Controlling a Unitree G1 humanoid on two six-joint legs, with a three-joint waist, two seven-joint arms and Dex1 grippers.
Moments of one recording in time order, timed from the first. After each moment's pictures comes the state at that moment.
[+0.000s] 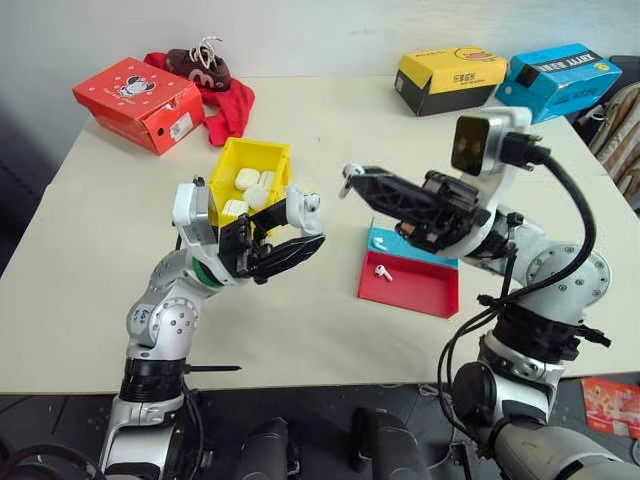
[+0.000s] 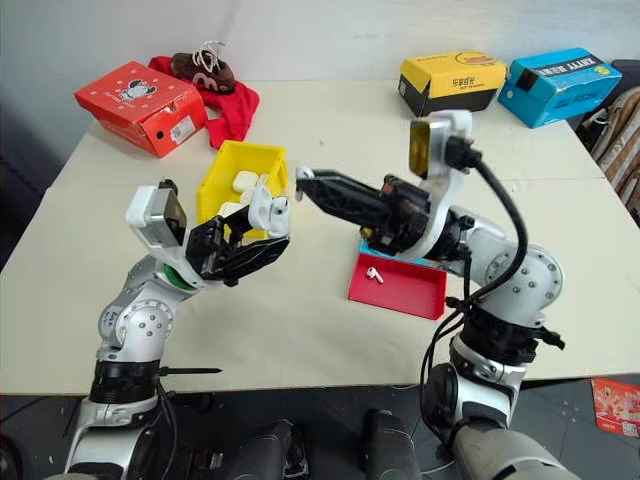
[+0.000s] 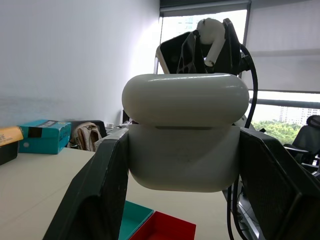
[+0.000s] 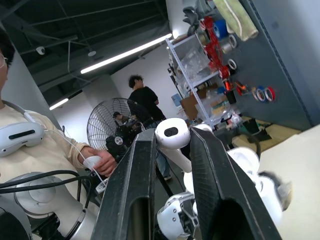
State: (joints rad) left arm -0.47 0.32 0.08 -0.12 -0.80 0.32 -1.04; right arm -0.77 -0.16 -0.42 -0.28 1.12 1.33 0.81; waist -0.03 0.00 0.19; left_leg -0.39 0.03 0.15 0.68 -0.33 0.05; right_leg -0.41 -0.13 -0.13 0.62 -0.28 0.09
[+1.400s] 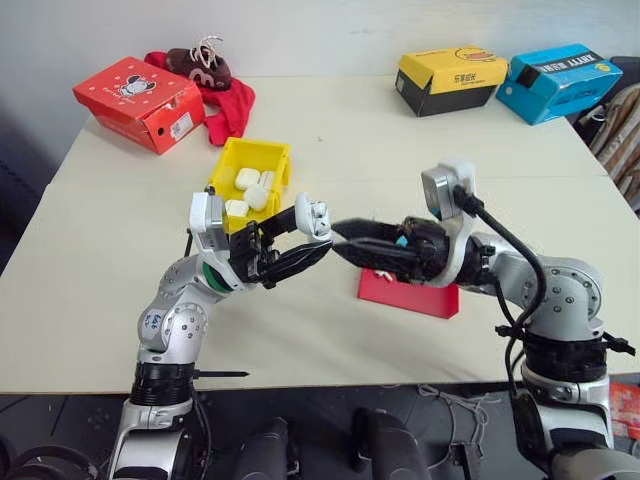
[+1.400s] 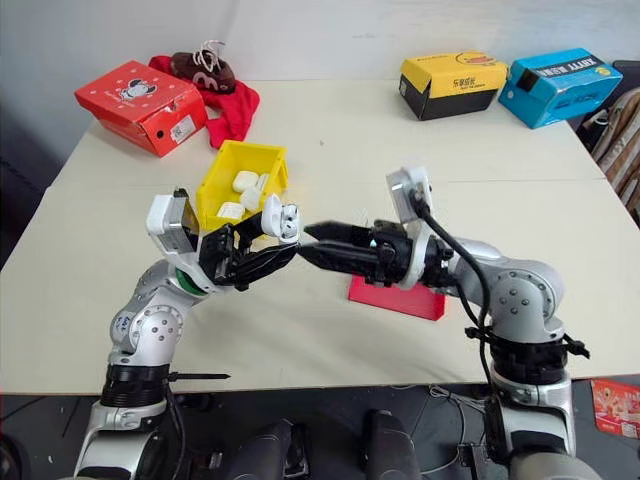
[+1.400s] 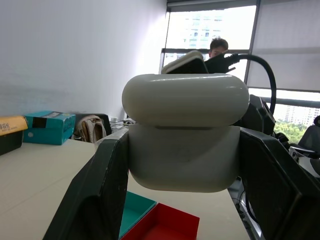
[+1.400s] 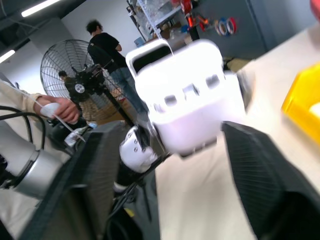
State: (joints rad) left arm -0.44 0.29 0.08 -0.12 -0.75 0.30 -1.04; right arm -0.58 -0.49 -0.13 -0.27 1.18 1.11 0.80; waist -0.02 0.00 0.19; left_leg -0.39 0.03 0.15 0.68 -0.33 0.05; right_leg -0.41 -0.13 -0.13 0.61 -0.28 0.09
